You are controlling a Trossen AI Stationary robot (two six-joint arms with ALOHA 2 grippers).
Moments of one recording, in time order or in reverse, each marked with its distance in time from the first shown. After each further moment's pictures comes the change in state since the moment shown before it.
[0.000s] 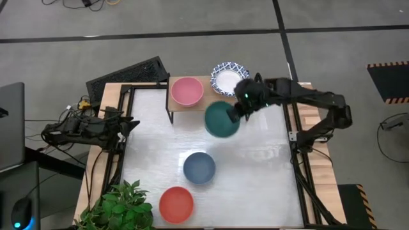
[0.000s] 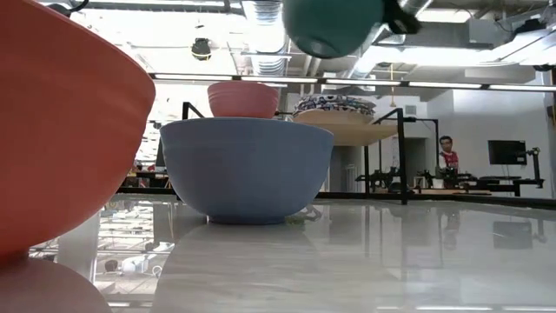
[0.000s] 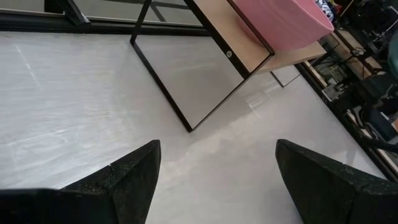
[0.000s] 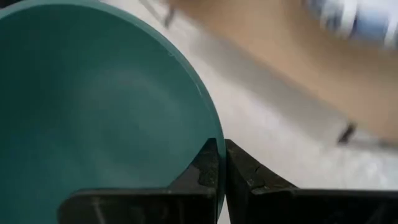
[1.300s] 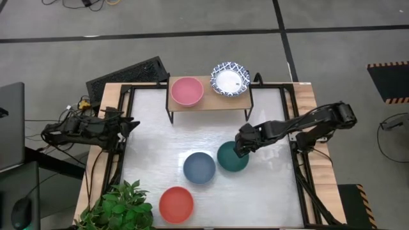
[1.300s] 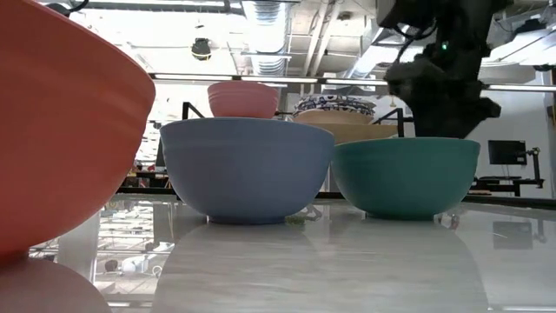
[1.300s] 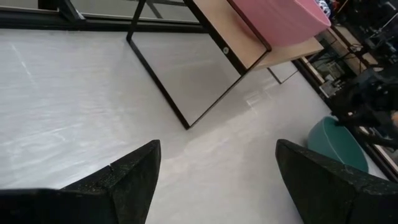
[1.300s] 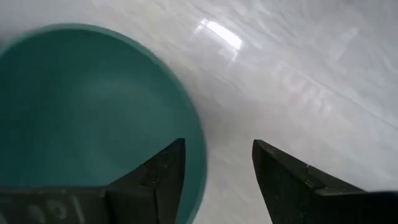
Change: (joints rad) left arm 0.000 0.000 0.001 0.001 0.018 0.005; right arm 0.292 -0.037 -0.730 0.313 0.076 0.371
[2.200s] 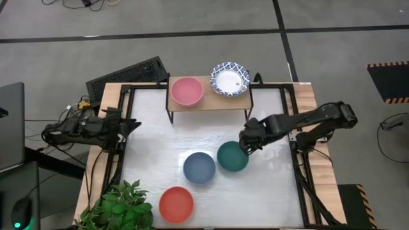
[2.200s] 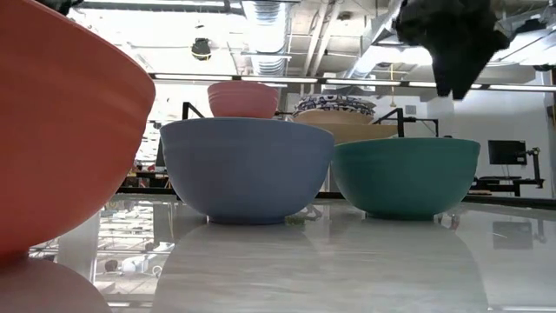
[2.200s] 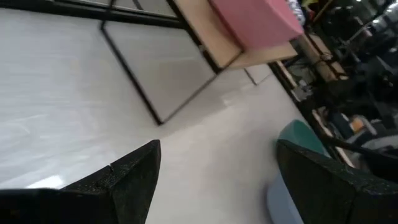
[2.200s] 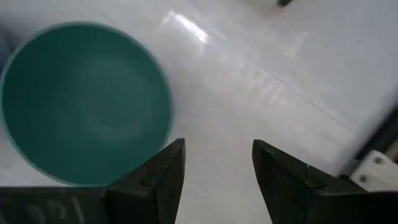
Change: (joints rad) left arm 0.000 -0.001 -0.006 0.079 0.058 -0.049; right arm 0.048 -0.008 0.331 -0.500 0.052 0.001
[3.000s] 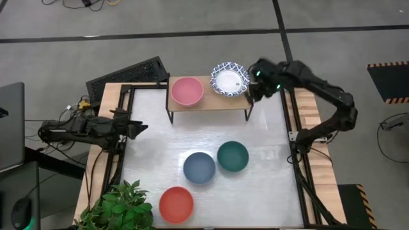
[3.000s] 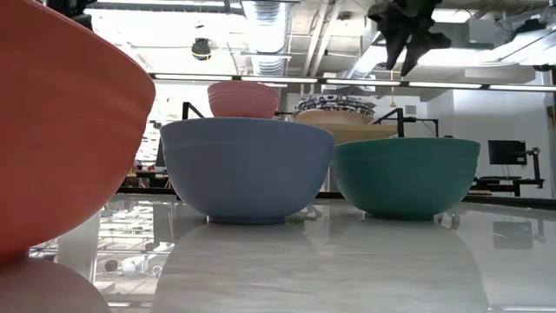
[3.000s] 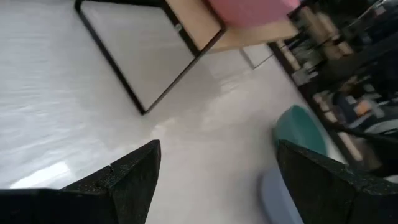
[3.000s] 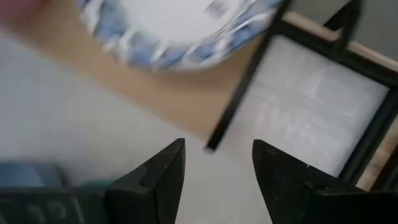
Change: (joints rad) left arm 0.000 0.188 0.000 0.132 0.056 -0.011; right arm -0.672 -0.022 0.368 -0.050 -0.098 -0.568
